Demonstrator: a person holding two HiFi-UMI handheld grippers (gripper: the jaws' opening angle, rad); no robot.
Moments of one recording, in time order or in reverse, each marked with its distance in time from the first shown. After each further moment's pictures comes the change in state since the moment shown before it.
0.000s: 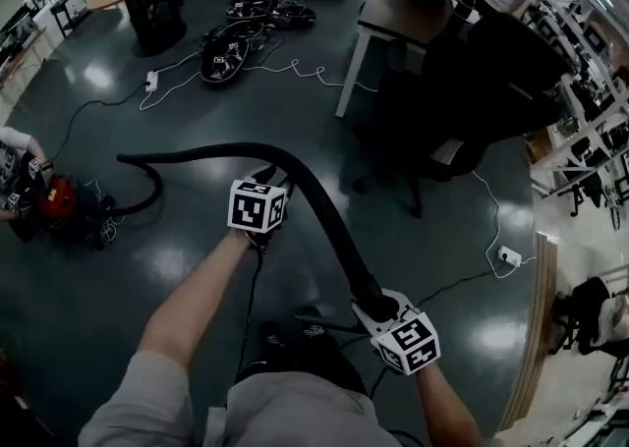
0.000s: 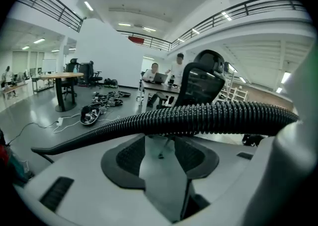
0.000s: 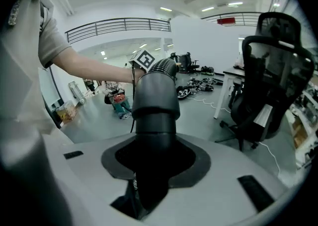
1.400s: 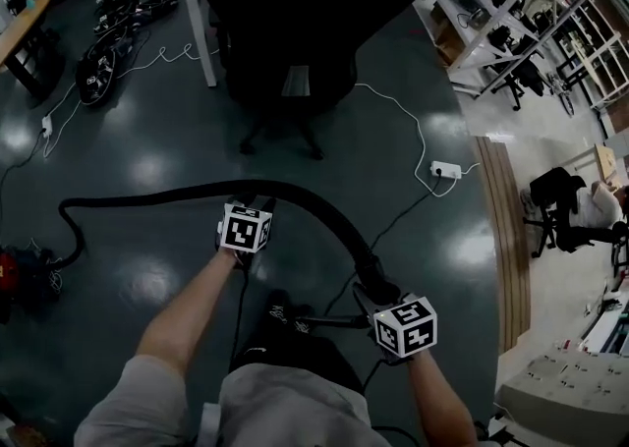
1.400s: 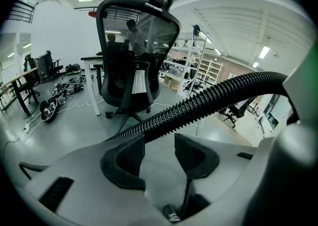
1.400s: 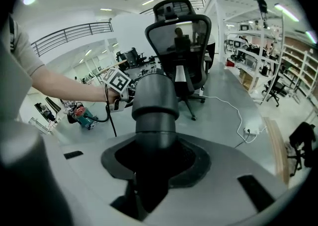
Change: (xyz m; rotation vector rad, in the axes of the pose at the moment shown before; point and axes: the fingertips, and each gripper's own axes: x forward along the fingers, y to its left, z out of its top) left arm 0.182 -0.369 -0.141 0.215 0.309 -0.231; right arm -0.228 -0.204 -0.221 0.494 0.061 -0.353
